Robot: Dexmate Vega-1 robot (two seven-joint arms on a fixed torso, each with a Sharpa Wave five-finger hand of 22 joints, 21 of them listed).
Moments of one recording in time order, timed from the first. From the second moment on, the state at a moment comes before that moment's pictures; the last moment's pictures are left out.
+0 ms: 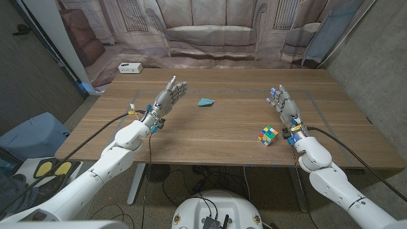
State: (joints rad) left arm 1.00 0.66 0.37 -1.54 -0.65 -0.39 -0.19; left_hand 0.21 0.08 -0.05 0.05 0.22 0.14 0.06 0.20 0.18 0.12 0.07 0.28 0.20 0.06 0.07 0.21 0.18 -0.07 0.07 0.24 0.18; right arm -1.22 -0.61 -0.26 -1.65 0.60 0.44 -0.09; right_hand 0.23 0.04 0.11 -0.10 0.19 0.17 0.10 0.20 0.19 0.14 0.13 0.21 0.20 0.03 0.08 0.20 0.21 0.26 0.02 0.20 0.17
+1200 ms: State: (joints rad) left arm 1.01 0.64 0.37 -1.54 -0.65 -0.32 -0.11; left_hand 0.21 0.08 -0.05 0.05 0.22 0.13 0.06 0.20 0.18 0.11 0.07 0.25 0.20 0.05 0.08 0.19 0.18 -0.07 0.08 0.23 0.18; right arm -1.16 -0.61 -0.28 -1.57 0.62 0.42 -0.04; right_hand 0.23 0.04 0.11 -0.10 0.19 0.22 0.09 0.20 0.19 0.13 0.13 0.20 0.20 0.02 0.08 0.20 0.21 0.24 0.02 0.19 0.17
